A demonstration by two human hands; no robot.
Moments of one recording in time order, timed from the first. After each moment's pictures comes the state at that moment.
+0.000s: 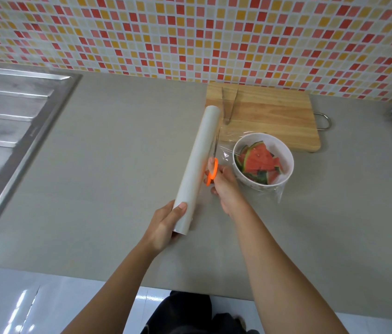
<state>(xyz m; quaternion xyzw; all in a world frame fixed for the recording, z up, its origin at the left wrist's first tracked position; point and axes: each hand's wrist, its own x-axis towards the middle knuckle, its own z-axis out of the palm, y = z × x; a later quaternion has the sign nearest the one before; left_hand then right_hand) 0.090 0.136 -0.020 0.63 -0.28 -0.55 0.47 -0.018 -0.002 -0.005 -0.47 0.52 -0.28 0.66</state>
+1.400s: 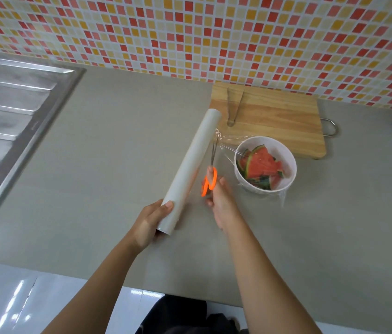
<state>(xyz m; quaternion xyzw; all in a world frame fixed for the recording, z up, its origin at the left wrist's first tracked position) 0.118 0.139 -0.020 0.62 -0.27 -0.57 0.46 -0.013 0.016 -0.014 -0.40 0.54 -0.25 0.69</state>
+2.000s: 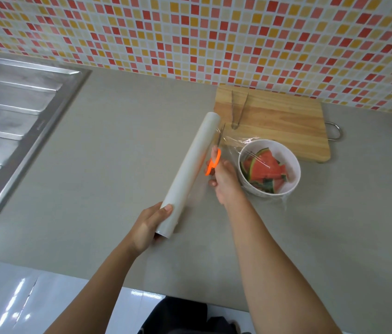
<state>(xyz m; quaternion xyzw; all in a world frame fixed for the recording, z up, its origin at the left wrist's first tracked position) 0.124 0.145 -0.017 0.64 -0.28 -0.56 0.45 0.010 -0.032 -0.009 -0.41 0.54 -0.28 0.68</state>
